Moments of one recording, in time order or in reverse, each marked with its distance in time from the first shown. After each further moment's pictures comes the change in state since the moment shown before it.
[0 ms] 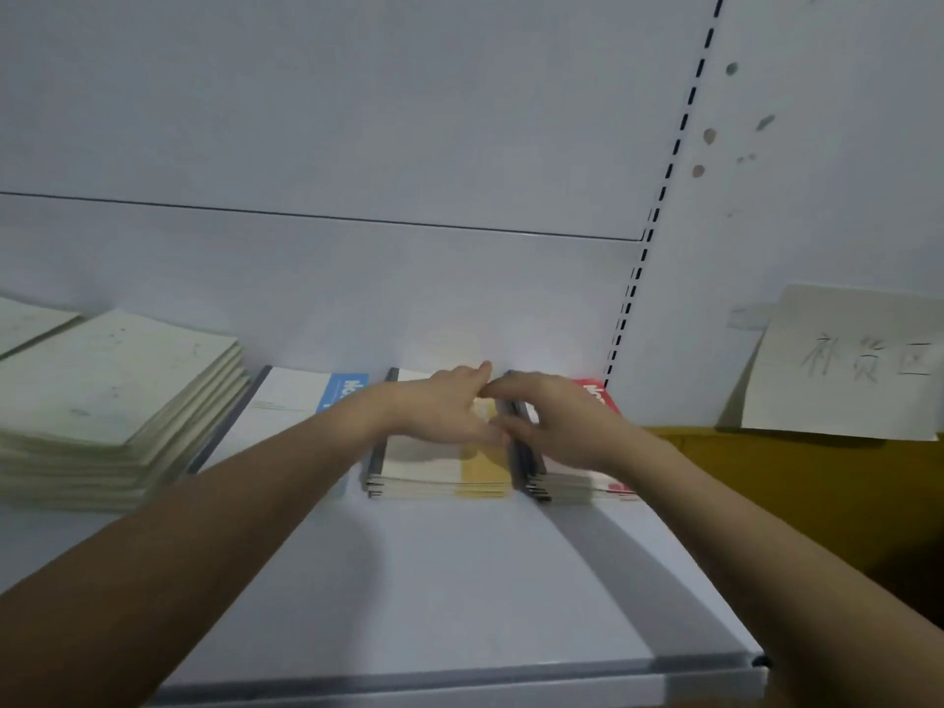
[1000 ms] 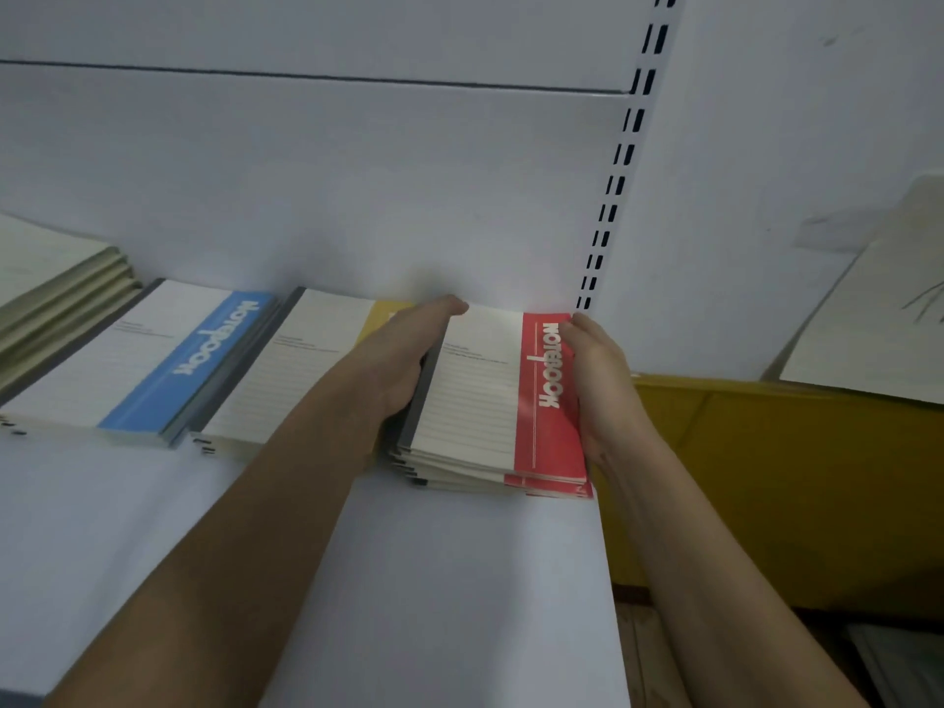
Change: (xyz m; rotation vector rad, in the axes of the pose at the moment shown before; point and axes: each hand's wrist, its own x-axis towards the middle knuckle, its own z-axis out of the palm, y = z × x) left_hand 0.130 0.048 0.067 -1.237 0.397 -0.472; right_hand -0.018 0.149 0.019 1.372 0.279 0.650
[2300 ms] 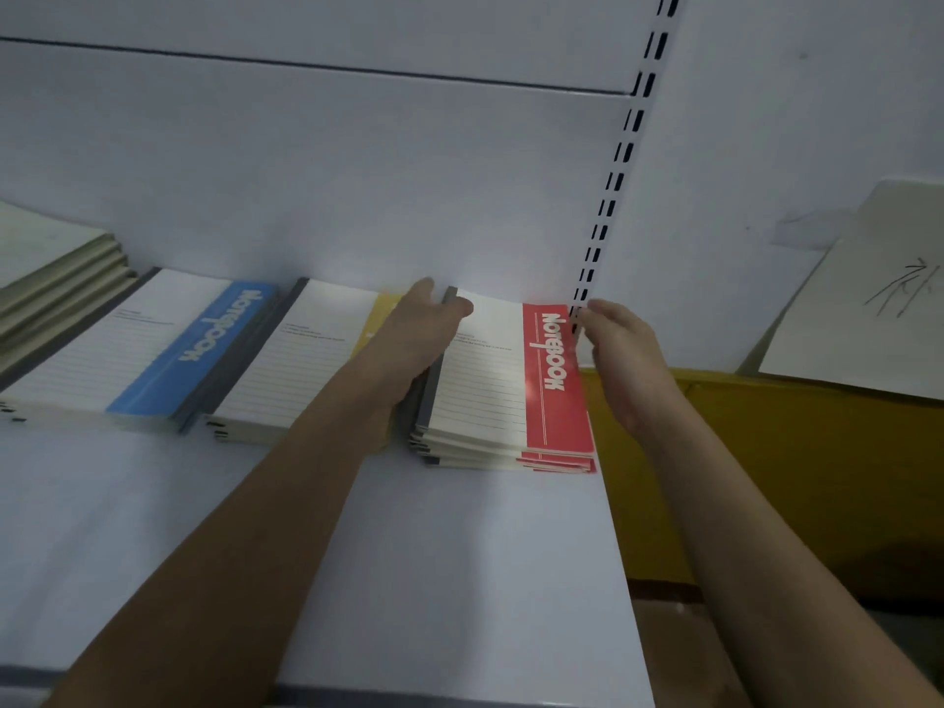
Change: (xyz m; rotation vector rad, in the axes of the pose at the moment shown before) left_hand -0.027 0.003 -0.004 0.272 0.052 0.203; right_hand -0.013 -0.016 -0.010 -0.326 0.100 -0.082
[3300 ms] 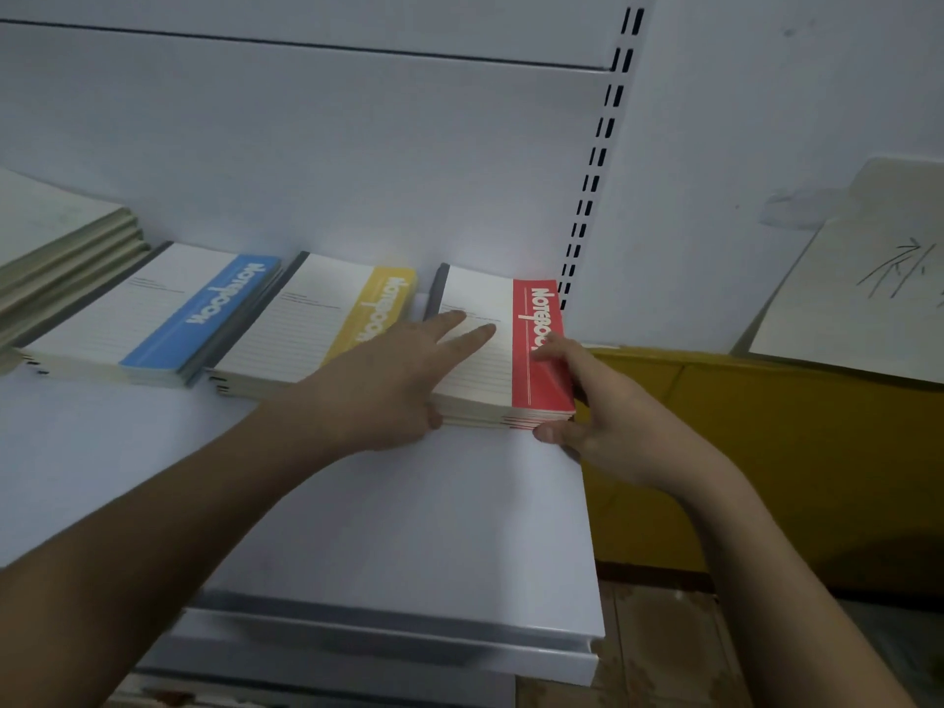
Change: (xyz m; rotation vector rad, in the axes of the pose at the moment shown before) left_hand -0.061 -0.027 -0.007 1.155 -0.231 0.492; right_hand -0.068 0.020 -0.041 -0.623 -0.488 -0.232
